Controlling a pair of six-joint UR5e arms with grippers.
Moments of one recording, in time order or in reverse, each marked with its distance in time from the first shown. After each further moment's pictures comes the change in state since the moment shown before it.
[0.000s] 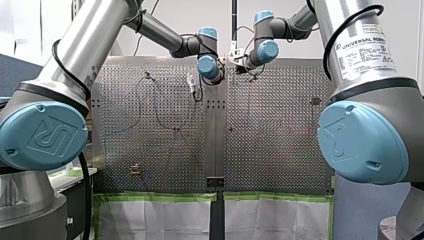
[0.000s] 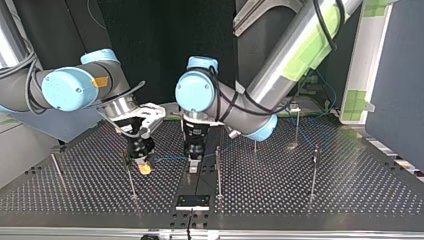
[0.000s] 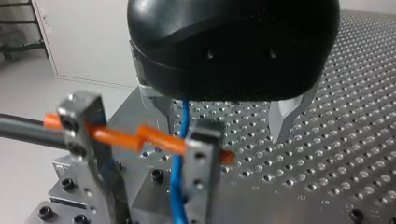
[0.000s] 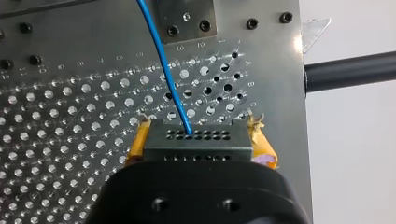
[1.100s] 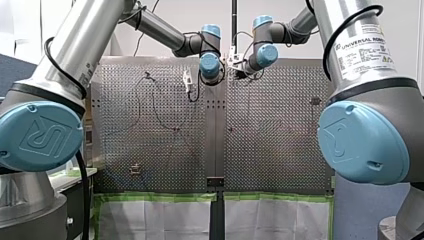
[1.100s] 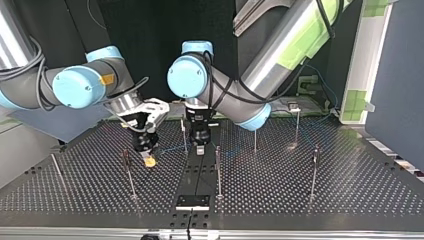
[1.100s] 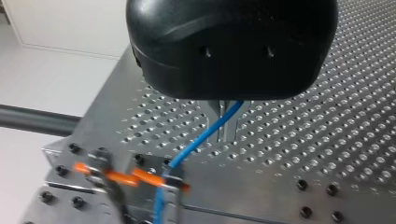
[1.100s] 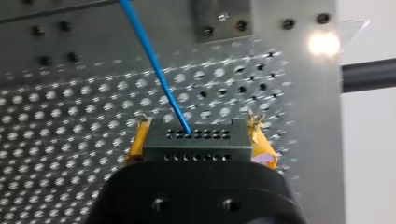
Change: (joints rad) left arm -0.046 0.039 -0.061 -0.054 -0.171 0.037; right arm 0.007 0.004 0.044 -0.002 0.008 -0.010
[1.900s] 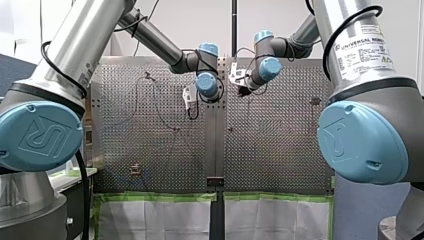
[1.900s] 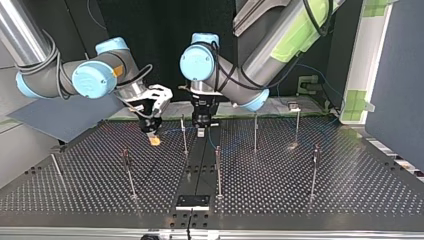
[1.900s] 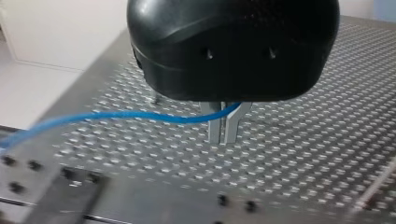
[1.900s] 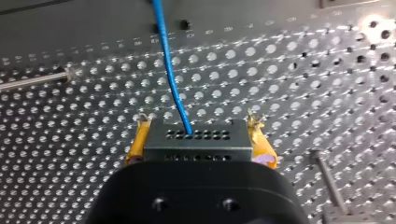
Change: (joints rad) left arm -0.003 -0.012 -0.200 0.199 0.073 -0.012; right arm -0.008 0.005 0.148 -0.026 0.011 -0.002
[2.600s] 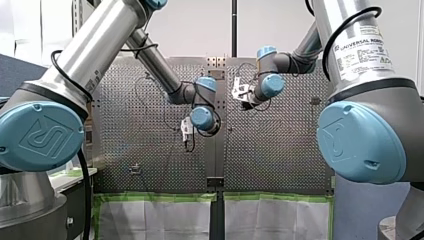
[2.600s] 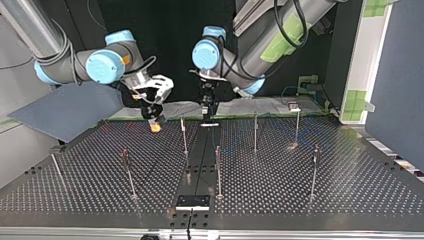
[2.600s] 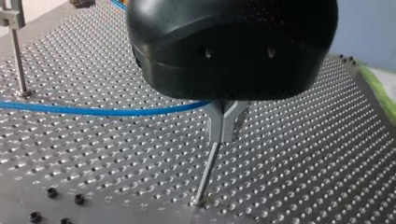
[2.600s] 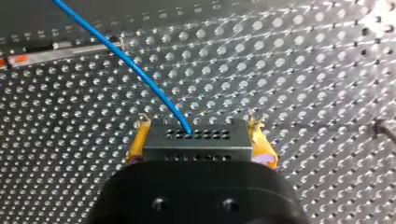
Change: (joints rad) left arm 0.006 -0.117 -0.188 0.188 0.085 -0.023; right arm -0.011 0.003 0.172 -0.169 0.031 0.000
